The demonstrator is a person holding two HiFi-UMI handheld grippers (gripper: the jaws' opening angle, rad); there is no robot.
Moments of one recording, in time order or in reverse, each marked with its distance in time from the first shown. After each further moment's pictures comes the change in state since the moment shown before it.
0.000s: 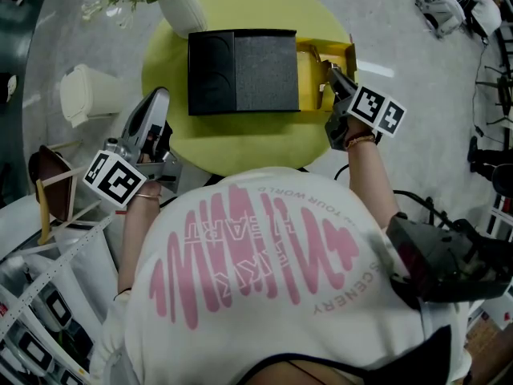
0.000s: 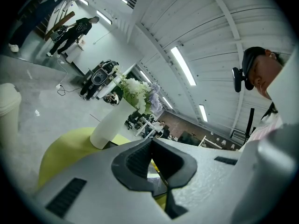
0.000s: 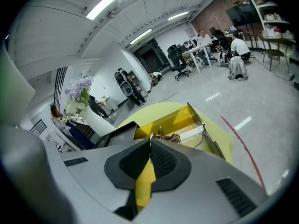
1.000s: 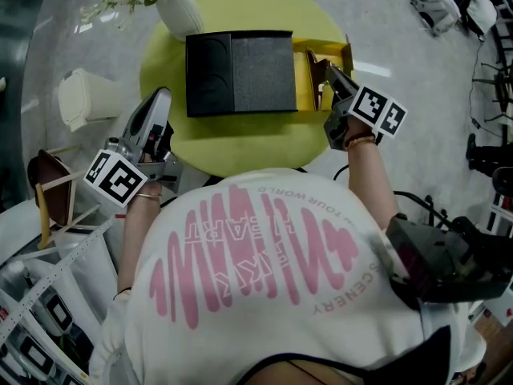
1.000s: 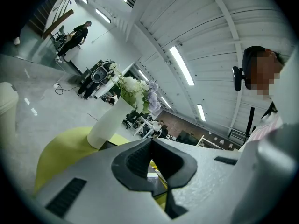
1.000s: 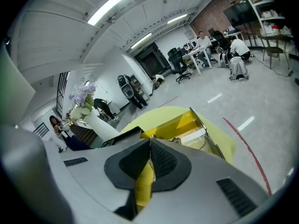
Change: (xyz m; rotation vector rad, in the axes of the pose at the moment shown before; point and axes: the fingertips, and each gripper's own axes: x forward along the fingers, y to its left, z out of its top) left arm 0.005 -0.005 -0.002 0.004 0.009 -0.025; right arm -0.010 0.009 0.010 0.018 -0.044 0.031
